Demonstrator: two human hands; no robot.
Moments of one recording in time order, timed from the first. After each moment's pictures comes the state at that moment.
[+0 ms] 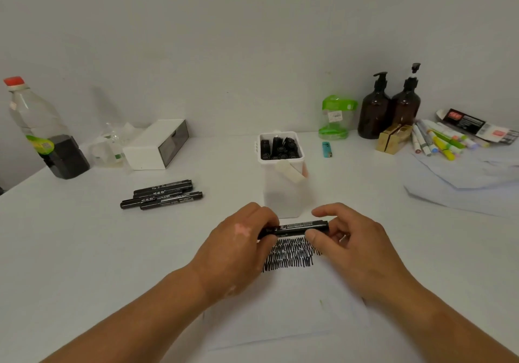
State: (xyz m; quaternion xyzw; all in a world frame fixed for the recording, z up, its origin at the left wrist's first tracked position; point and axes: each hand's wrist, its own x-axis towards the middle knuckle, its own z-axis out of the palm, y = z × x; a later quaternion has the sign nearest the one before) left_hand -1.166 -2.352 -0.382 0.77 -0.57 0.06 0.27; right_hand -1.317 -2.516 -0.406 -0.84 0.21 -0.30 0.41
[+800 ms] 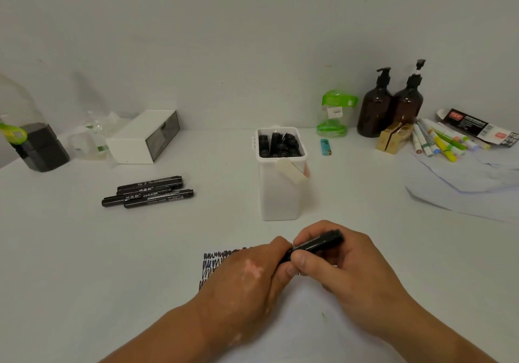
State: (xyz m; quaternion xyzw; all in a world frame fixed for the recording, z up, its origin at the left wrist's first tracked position) left_hand -1.188 -2.351 -0.403 0.72 -0.62 0.00 0.32; right_hand -1.317 -2.489 -0.393 -0.78 0.15 -0.23 0.57
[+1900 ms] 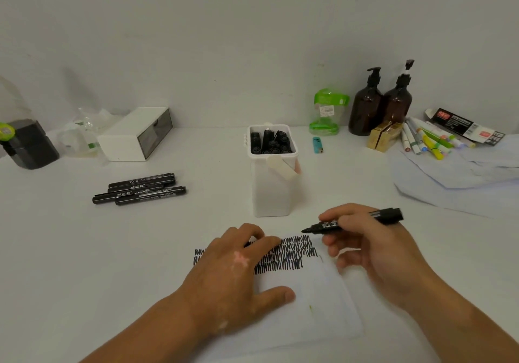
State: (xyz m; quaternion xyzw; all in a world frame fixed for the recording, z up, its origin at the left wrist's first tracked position) left_hand -1.176 -2.348 -0.416 0.80 -0.57 0.00 0.19; right_hand -1.331 -2.531 -0.389 -0.65 0.22 -0.24 0.69
